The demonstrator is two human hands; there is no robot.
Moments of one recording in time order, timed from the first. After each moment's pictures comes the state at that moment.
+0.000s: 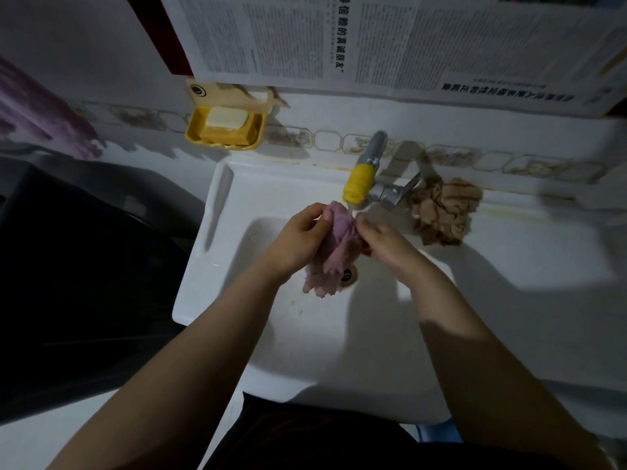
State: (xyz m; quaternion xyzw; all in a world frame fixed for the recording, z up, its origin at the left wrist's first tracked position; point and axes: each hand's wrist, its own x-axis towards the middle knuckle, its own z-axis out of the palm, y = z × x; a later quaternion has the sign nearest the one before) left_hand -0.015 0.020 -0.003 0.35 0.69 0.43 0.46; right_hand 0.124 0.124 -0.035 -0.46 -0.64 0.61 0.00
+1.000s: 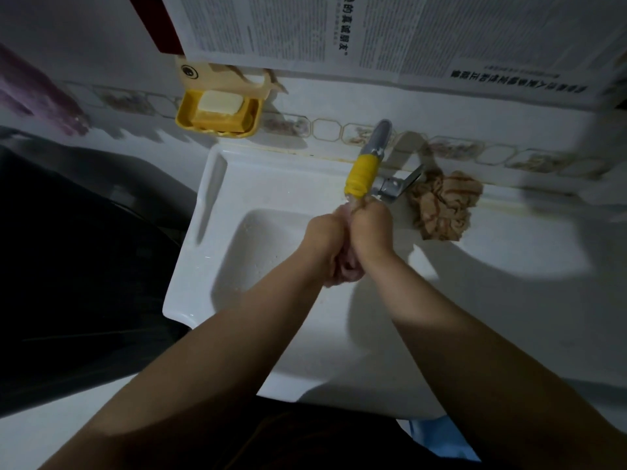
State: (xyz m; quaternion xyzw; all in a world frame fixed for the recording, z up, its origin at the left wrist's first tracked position) left_hand 0.024 0.057 -0.020 0.00 0.69 0.48 0.54; right_hand 0.077 0.104 -0.037 -0.59 -0.66 0.42 0.20
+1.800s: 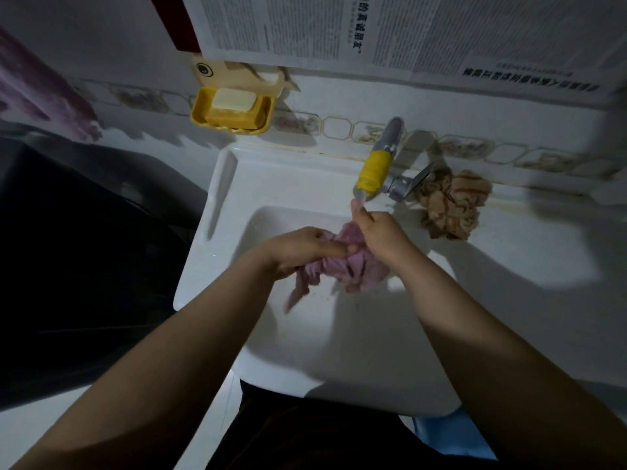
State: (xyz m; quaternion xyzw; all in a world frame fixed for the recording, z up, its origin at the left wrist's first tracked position) left_hand -0.028 0.009 -0.009 0.28 0.61 0.27 0.69; right_hand 0.101 0.112 -0.040 -0.49 -0.71 0.50 0.02
